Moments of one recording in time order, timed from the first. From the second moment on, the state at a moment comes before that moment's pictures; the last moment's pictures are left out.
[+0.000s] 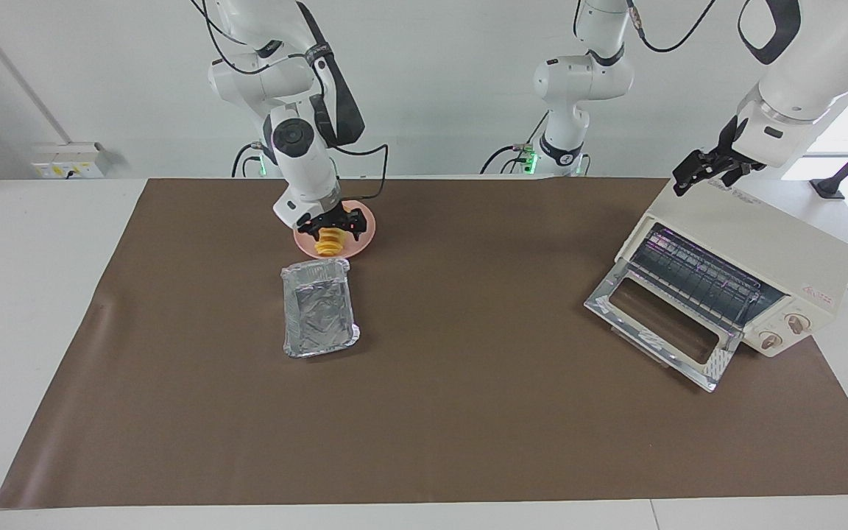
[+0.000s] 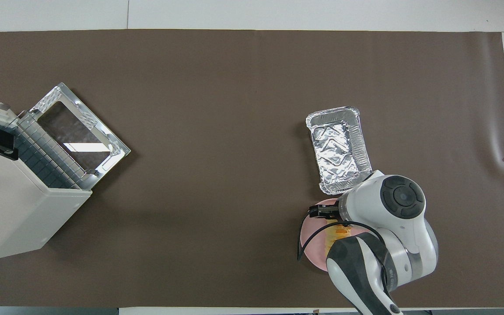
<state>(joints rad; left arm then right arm) -0.02 0.00 0.02 -1.57 0.03 1.39 -0.11 0.19 -0.11 0.20 -2.50 0.18 2.28 0.35</state>
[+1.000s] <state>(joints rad) -0.02 0.00 0.02 -1.57 0.03 1.39 -0.11 0.14 -0.15 0.20 -2.24 0.18 2.02 0.40</state>
